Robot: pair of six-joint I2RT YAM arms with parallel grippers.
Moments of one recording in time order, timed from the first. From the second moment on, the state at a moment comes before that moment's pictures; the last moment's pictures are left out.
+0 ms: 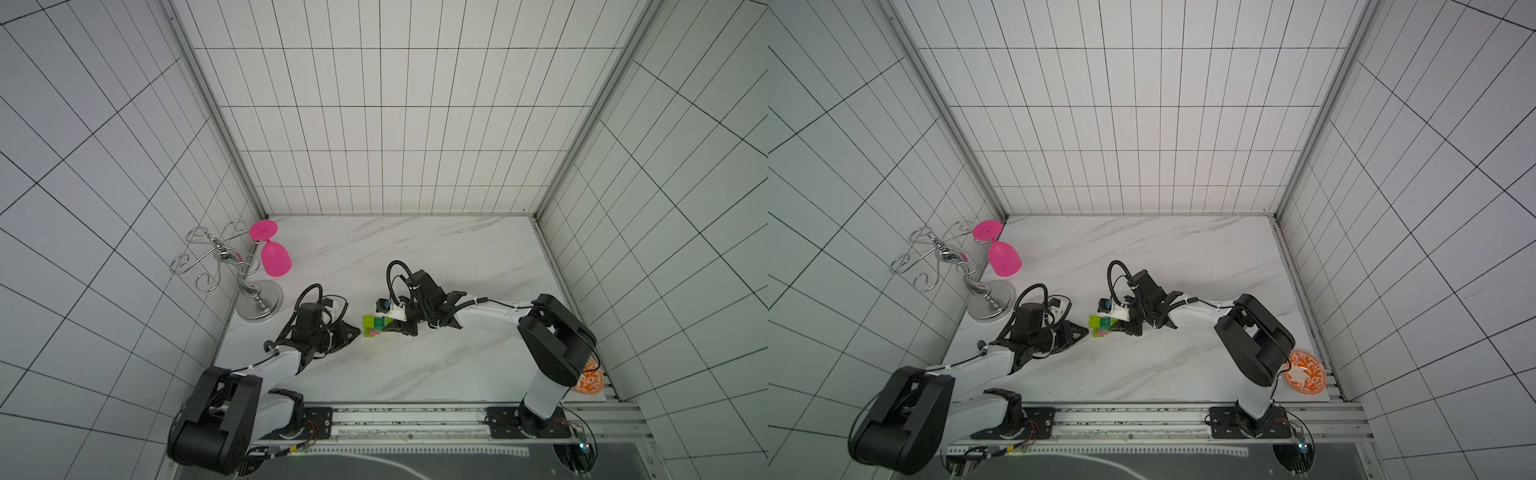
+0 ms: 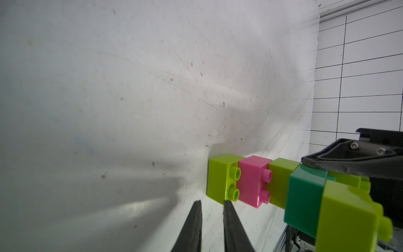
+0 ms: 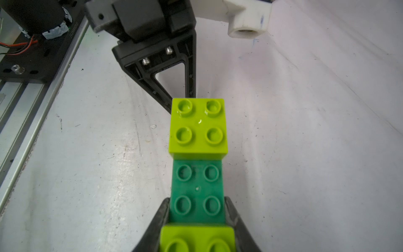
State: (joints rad) left arm -0.21 1.20 0.24 0.13 0.62 -0.71; right arm 0.81 1.76 0.98 -0.05 -0.51 -0.64
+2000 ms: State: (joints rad) left arm -0.20 1.20 0.24 0.14 0.65 -0.71; right arm 0.81 1.75 0.99 -0.03 -0.49 -0.60
